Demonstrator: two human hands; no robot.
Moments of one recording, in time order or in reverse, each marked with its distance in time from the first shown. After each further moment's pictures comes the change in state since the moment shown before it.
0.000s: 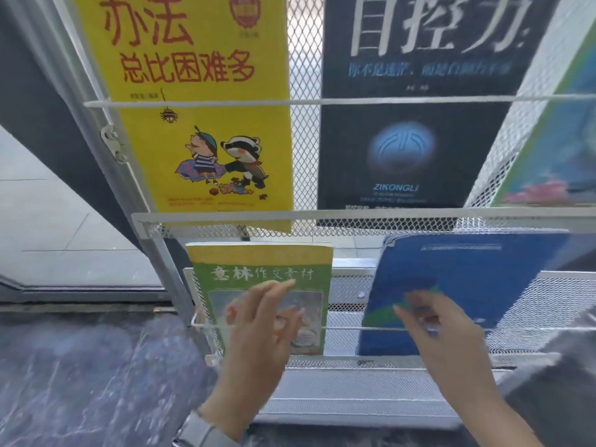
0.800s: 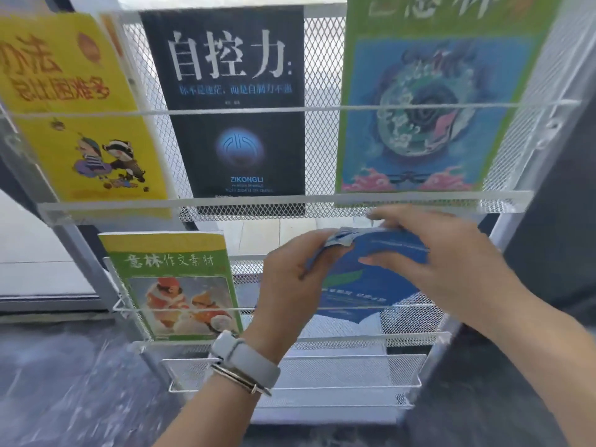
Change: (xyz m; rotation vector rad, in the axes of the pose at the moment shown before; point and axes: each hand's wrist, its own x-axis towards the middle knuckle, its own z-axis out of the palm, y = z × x) left_hand 0.037 0.191 0.079 -0.524 0.006 0.063; right_hand 0.040 -0.009 -0.185 -0.239 -0.077 -0.526
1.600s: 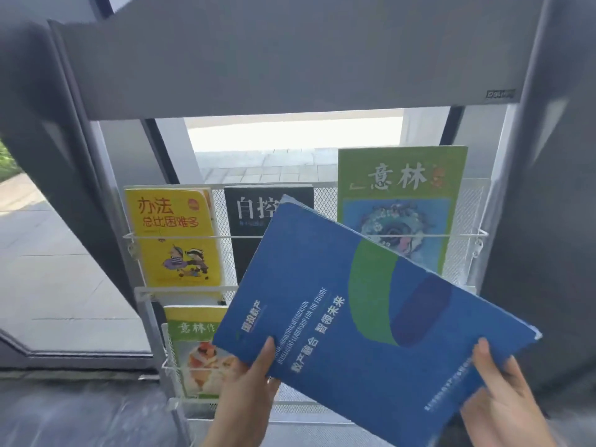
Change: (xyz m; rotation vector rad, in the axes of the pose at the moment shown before) left_hand -0.043 0.052 -0.064 -0.855 0.342 -0.698; right_hand -0.069 -0.009 -0.050 1.574 0.547 0.794
